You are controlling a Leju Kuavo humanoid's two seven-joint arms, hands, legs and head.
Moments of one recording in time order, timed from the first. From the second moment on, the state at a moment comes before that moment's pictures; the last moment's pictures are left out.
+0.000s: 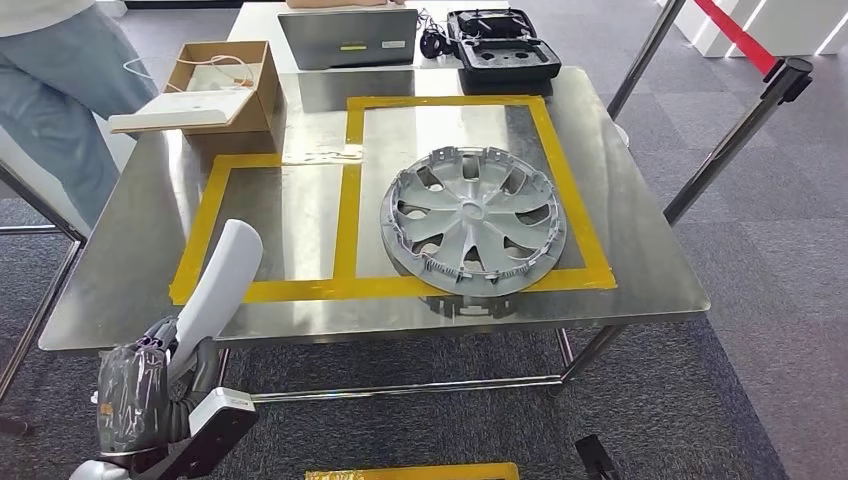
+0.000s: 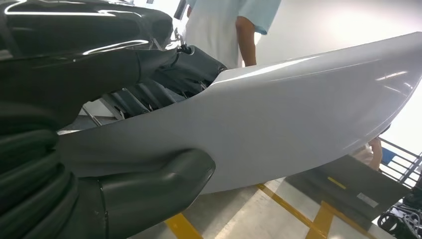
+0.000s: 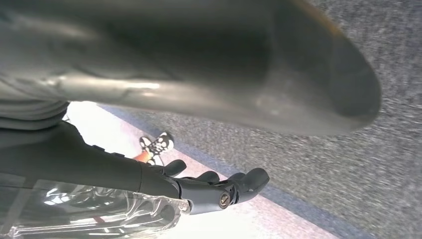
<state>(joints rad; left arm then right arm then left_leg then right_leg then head) 0.18 0.04 -0.17 -1.73 -1.18 0.30 -0.22 -0.13 0.08 -0.69 -0.21 1.28 -0.22 0.11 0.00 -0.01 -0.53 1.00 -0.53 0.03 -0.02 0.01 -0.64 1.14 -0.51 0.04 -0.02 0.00</state>
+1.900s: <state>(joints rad) -0.93 0.07 -0.37 -0.68 -1.48 0.11 -0.21 -0.19 0.11 -0.69 -0.21 1.29 -0.22 0.11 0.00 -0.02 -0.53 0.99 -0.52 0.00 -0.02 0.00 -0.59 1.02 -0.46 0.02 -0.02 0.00</state>
